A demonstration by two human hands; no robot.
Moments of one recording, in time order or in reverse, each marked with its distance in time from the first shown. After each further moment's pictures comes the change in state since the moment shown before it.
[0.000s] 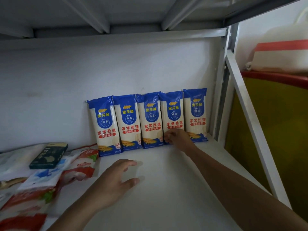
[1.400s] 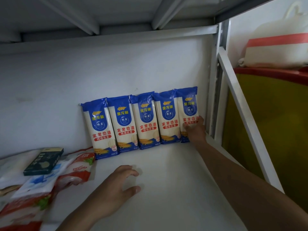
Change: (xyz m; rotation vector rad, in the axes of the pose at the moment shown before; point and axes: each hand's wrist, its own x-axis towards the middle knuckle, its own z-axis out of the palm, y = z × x) left_hand 0.003 -0.001 0.013 0.086 -0.120 0.004; right_hand 0.031 0.047 -0.046 0.178 0.524 0.227
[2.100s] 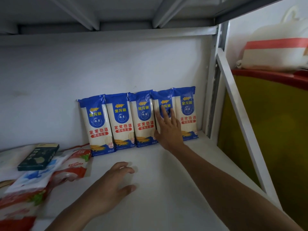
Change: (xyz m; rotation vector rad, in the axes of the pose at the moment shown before) left_hand -0.004 0.004 0.000 0.116 -0.020 -0.002; right_hand -0.074 -0.044 0.040 -0.764 -0.136 -0.758
